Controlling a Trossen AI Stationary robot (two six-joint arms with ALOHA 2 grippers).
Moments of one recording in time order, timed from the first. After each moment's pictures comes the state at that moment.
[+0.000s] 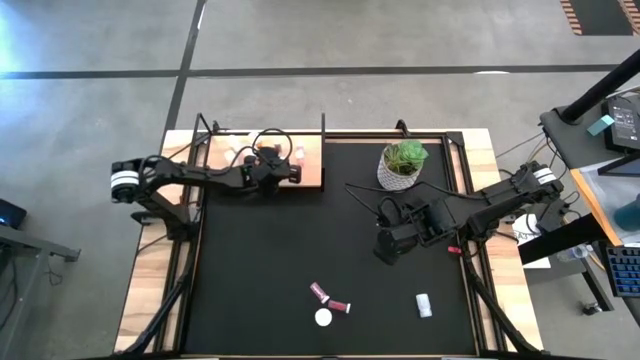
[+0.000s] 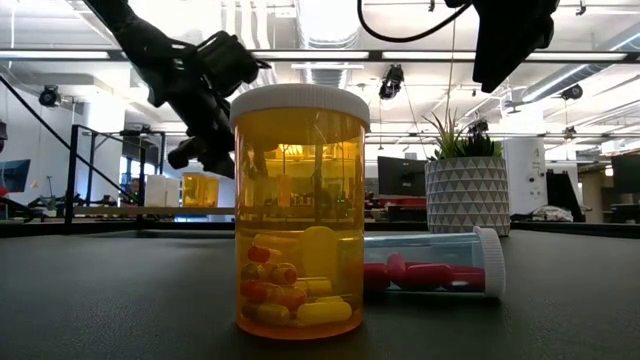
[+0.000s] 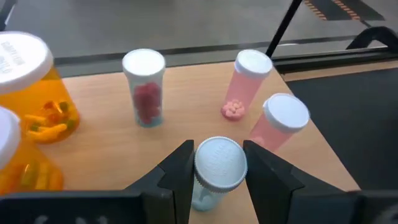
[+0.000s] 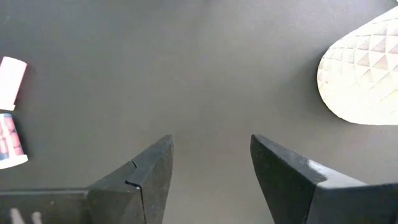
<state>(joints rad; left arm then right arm) 0.31 1.49 0.73 0.05 -0.70 -0.75 0.34 1.48 1.31 -1.17 0.34 0.89</state>
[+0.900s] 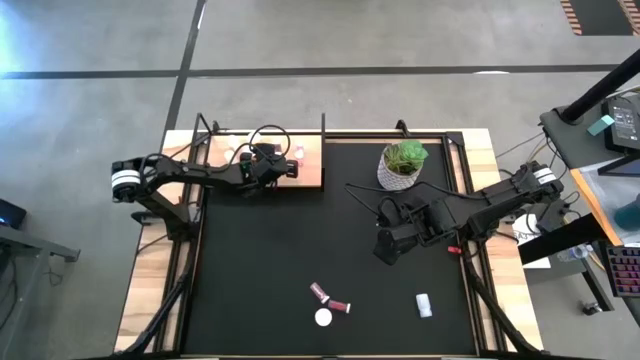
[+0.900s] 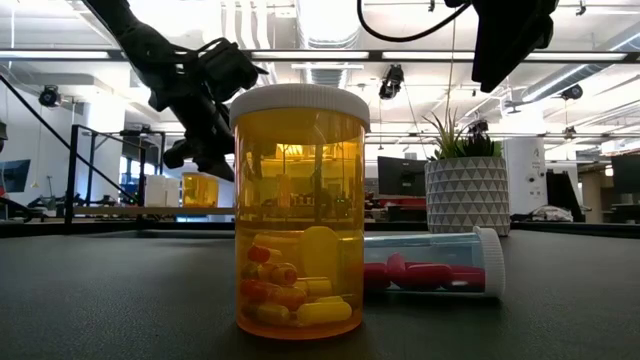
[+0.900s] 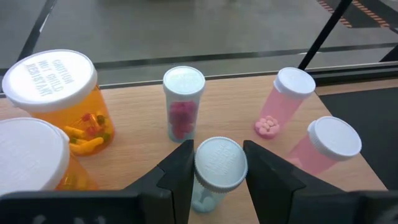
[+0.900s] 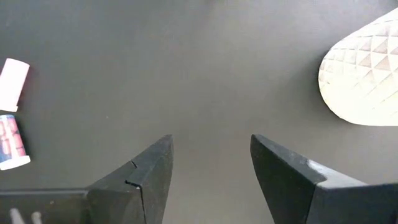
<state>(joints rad) 0.35 1.50 0.73 0.04 -0.75 -0.74 0.34 1.48 1.31 -1.16 0.34 0.89</state>
